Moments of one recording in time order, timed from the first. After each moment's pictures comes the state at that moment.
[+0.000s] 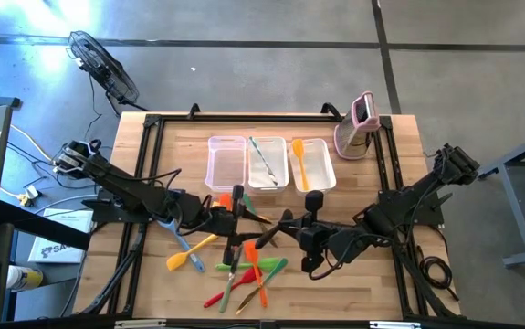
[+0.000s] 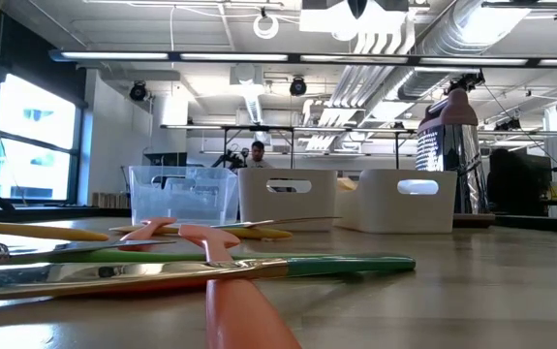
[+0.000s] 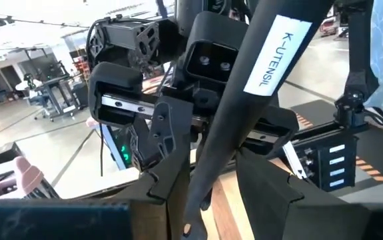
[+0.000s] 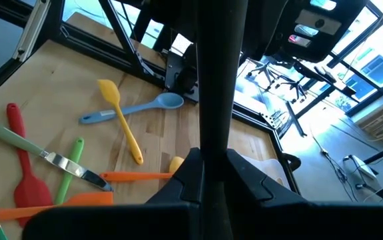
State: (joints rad) left arm -0.42 1.41 1.08 0.38 -0.31 0.26; right arm 0.59 1.49 1.28 -0.25 0.76 -0.18
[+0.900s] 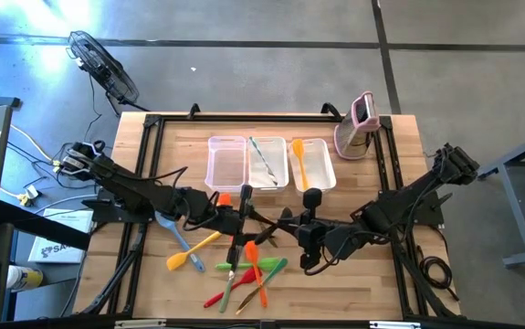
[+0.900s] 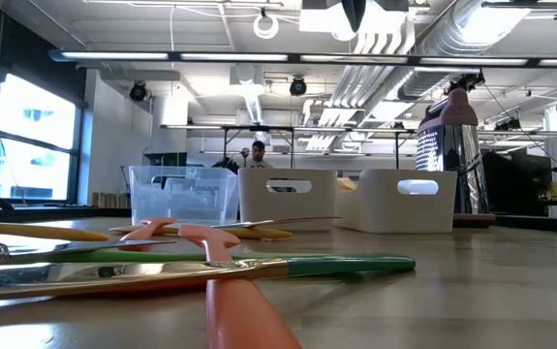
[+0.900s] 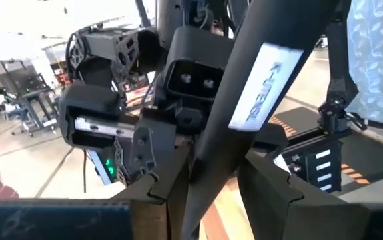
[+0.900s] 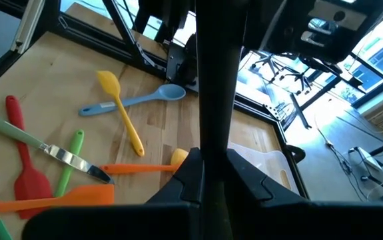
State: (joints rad) left arm -0.37 1.46 1.09 0.44 -0.18 0.28; right arm 0.56 1.50 1.28 -0.28 0.73 -0.15
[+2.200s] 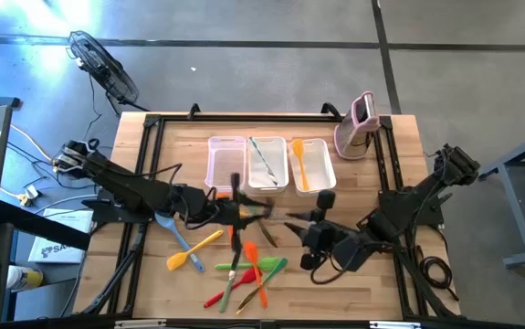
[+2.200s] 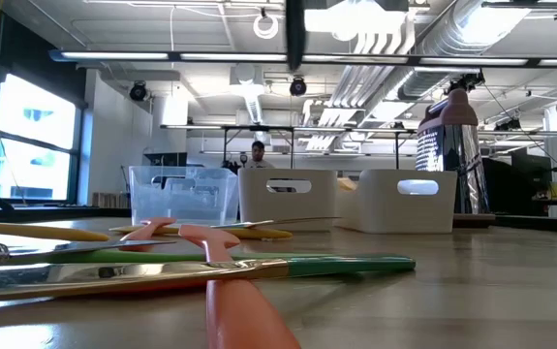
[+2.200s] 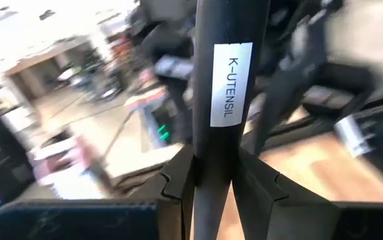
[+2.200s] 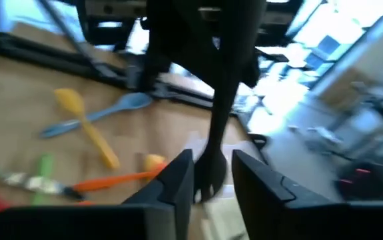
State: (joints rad) left arm -0.37 1.39 1.09 0.28 -0.46 0.33; right arm 0.64 1.49 1.28 -0.28 0.99 -0.03
